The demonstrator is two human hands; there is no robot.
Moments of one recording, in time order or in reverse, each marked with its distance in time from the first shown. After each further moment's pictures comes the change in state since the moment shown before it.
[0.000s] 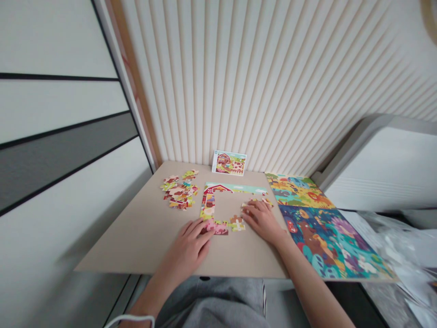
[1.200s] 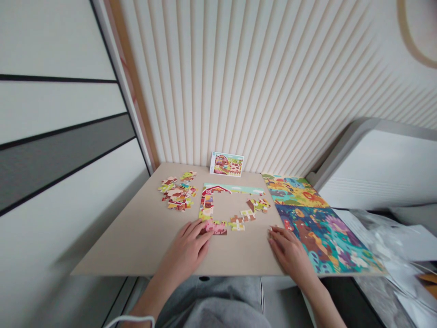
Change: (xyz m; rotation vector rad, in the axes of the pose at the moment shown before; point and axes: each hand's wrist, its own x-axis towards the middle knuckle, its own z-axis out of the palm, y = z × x) left_hand -0.001 -0.001 0.001 0.011 -0.018 0.002; right_hand -0.120 0.017 -0.010 -0.094 0.124 0.208
